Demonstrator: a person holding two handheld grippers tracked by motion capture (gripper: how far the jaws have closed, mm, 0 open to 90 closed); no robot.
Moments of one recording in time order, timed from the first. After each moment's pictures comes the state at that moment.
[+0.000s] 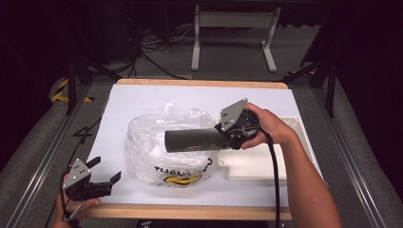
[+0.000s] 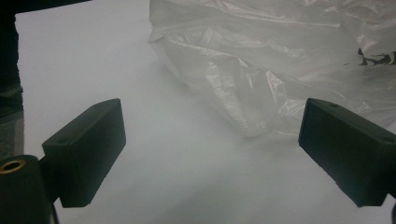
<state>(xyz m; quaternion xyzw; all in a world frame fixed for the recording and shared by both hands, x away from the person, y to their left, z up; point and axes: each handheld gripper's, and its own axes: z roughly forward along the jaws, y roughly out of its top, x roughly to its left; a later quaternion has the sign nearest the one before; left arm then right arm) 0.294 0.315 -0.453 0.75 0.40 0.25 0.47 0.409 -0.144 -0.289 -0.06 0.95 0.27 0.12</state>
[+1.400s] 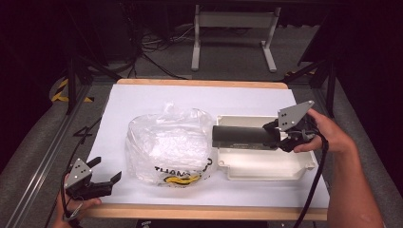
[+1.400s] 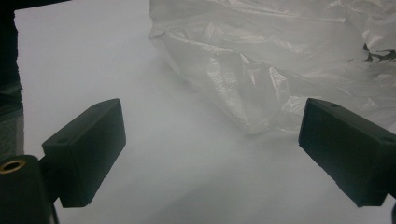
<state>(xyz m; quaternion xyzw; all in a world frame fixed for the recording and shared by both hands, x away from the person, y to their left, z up) 0.295 0.315 -0.454 0.75 0.40 0.25 0.46 0.388 -0.270 -0.276 0.01 0.95 0.27 0.15</state>
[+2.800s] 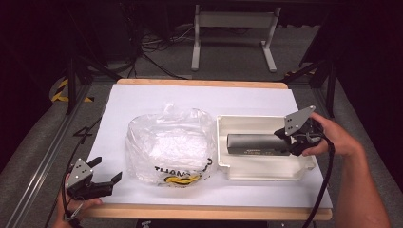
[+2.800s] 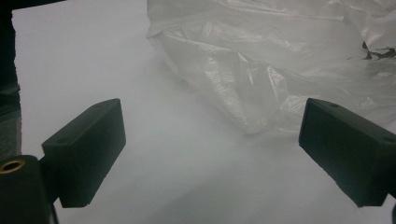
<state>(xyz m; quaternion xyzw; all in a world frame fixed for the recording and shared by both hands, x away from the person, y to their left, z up) 0.295 0.313 -0.454 0.75 0.40 0.25 0.46 0.399 -0.302 -0.307 0.04 0.97 0.21 0.12</state>
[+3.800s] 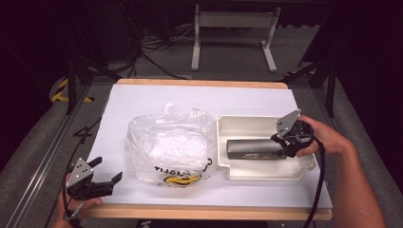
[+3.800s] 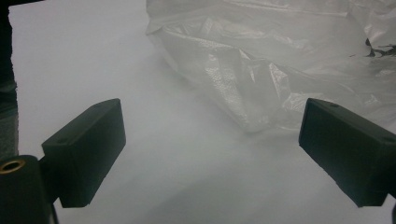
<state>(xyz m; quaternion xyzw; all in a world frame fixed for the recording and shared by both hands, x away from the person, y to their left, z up) 0.297 0.313 -0.455 0.75 0.40 0.25 0.46 0.417 -0.299 -0.339 0.04 0.98 0.17 0.08</state>
